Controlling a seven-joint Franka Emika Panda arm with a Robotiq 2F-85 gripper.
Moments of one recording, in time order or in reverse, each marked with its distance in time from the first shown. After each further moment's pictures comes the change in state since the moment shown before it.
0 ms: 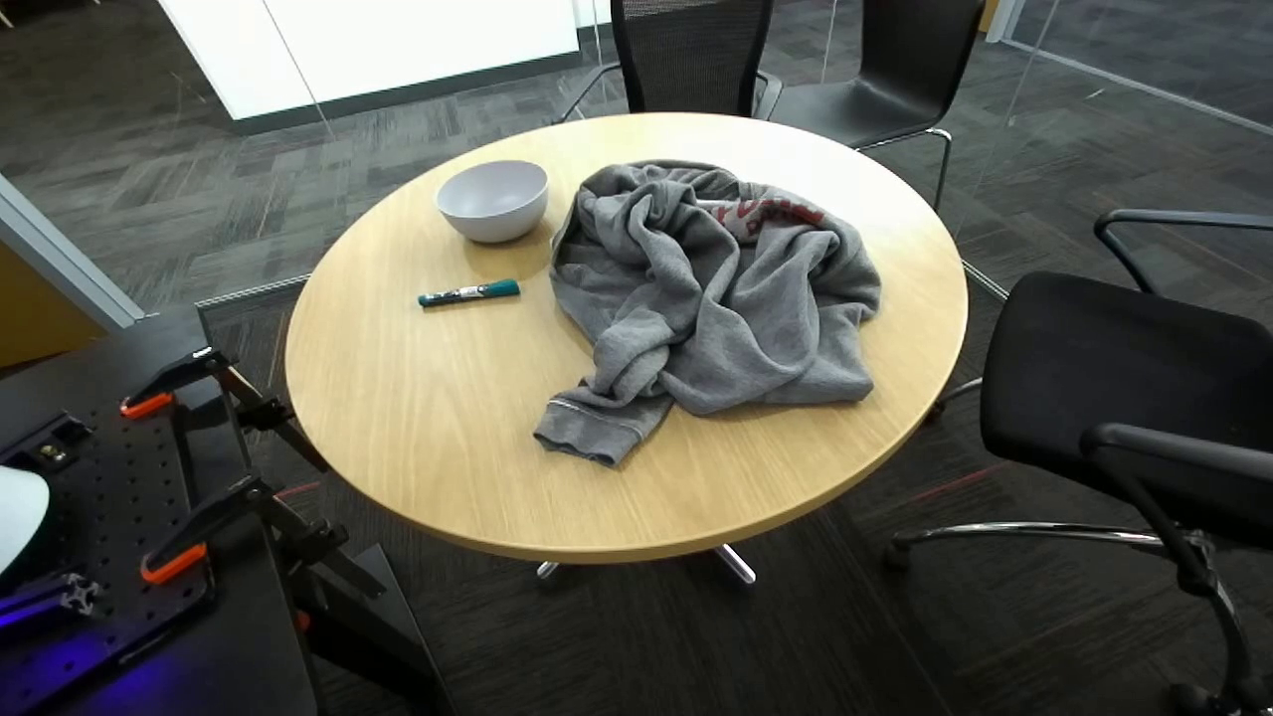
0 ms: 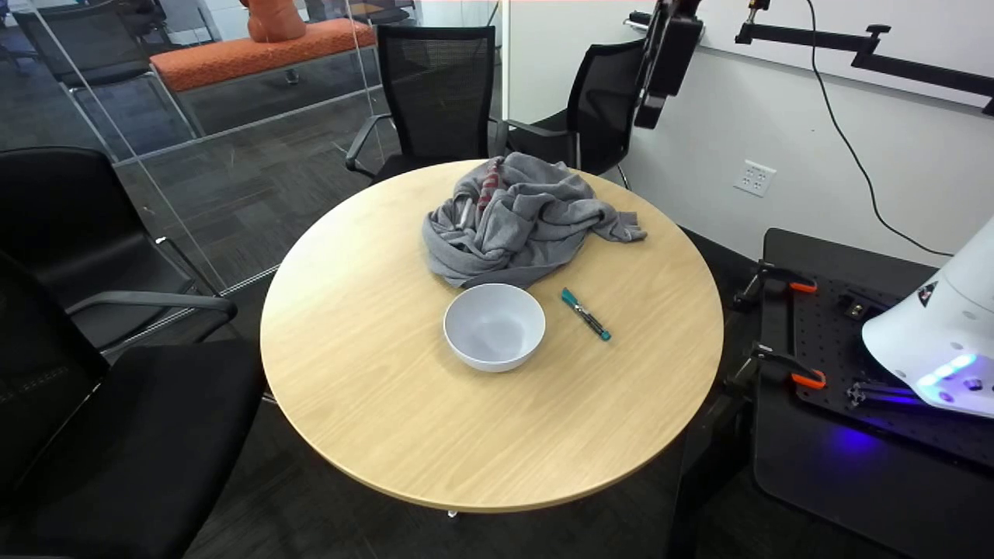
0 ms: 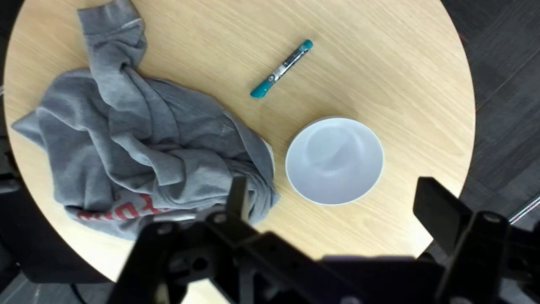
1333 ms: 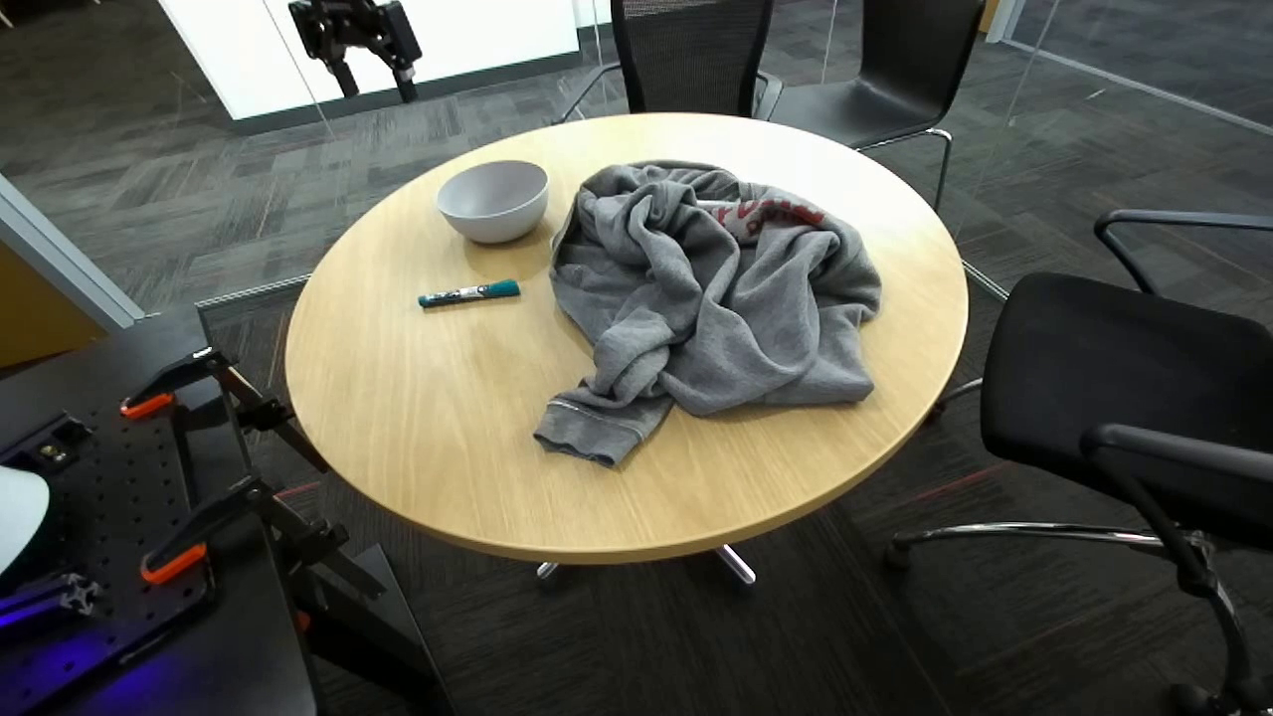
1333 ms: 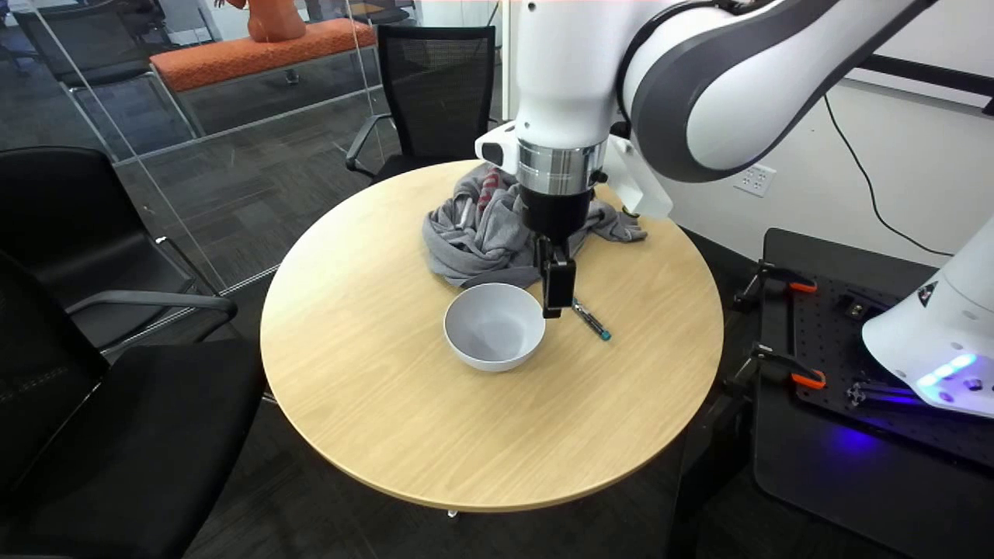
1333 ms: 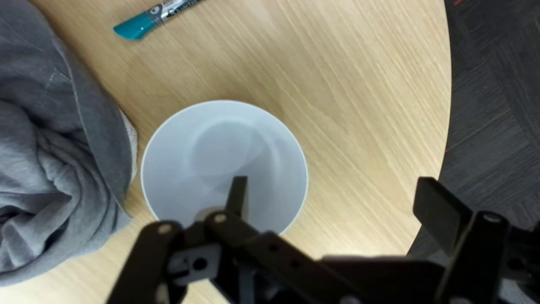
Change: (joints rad) arm 0.086 0.568 0.076 0.141 -0.019 0.326 -0.112
